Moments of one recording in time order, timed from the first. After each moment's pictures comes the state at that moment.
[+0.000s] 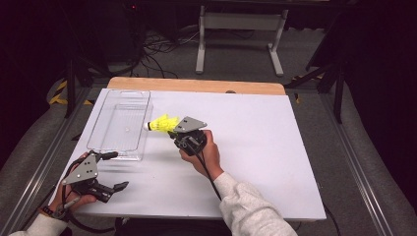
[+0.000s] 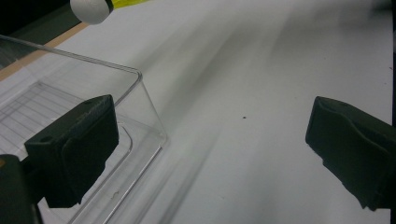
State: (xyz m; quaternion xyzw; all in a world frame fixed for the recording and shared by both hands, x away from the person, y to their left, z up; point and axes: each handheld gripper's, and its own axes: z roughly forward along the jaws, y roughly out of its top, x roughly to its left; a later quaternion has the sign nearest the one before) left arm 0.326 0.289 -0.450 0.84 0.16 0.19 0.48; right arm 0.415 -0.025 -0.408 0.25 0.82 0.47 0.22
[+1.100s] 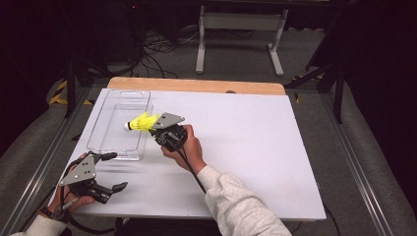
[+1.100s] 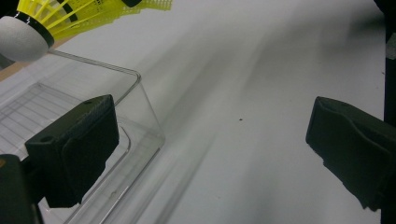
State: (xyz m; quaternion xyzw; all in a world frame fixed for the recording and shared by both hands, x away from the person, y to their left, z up) left arm 0.323 0.292 -0.449 0.84 0.16 0.19 0.49; right arm 0.426 0.026 -0.402 0.21 0.83 0.47 0.20
